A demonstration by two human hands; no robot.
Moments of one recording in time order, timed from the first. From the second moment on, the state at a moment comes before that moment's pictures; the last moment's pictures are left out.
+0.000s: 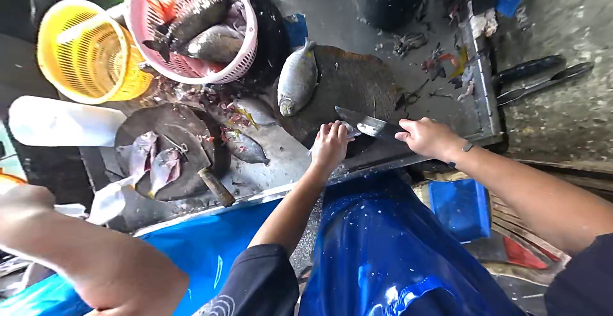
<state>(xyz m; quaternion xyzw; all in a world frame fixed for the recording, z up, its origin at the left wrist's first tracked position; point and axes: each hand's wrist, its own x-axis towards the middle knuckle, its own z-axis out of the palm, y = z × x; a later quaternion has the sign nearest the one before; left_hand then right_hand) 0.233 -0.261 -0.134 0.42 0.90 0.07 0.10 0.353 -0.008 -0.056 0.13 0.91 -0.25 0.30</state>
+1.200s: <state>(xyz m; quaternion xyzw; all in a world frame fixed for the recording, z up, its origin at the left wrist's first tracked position) 0.228 -0.246 -0.112 0.33 0.93 0.09 0.15 0.367 -0.028 -0.073 0.19 0.85 -0.38 0.31</state>
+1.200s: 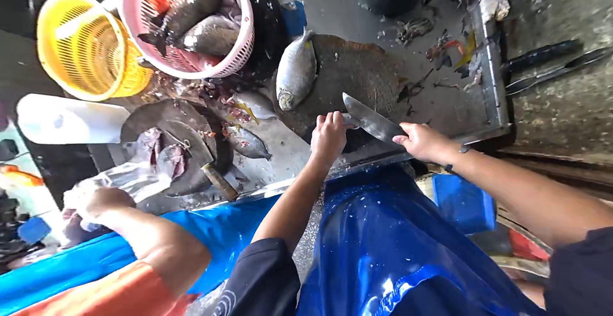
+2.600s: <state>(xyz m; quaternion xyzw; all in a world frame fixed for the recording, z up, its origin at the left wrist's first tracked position) 0.120 -0.195 -0.068 0.49 0.81 -0.05 0.33 0.290 -0.061 0.072 0.04 0.91 0.18 0.37</state>
